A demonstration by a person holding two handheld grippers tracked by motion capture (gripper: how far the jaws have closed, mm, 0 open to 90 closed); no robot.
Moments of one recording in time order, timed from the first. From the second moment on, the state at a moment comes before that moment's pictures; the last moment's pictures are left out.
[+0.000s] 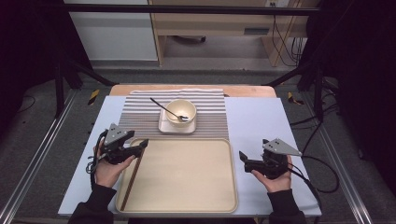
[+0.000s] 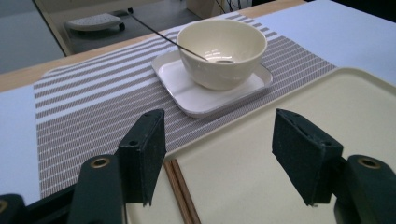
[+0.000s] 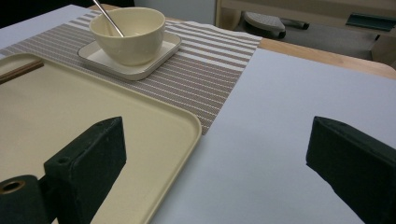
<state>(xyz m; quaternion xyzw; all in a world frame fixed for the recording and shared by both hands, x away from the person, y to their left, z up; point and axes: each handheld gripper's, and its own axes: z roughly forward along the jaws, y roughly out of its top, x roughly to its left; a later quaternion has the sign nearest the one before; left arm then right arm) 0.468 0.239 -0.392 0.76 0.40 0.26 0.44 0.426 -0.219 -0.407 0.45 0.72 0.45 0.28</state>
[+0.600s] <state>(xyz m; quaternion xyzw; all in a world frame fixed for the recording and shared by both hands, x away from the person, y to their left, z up) 0.512 0.217 -0.376 0.75 0.41 0.26 0.46 0.424 -0.220 -0.404 0.45 0.72 0.45 0.28</state>
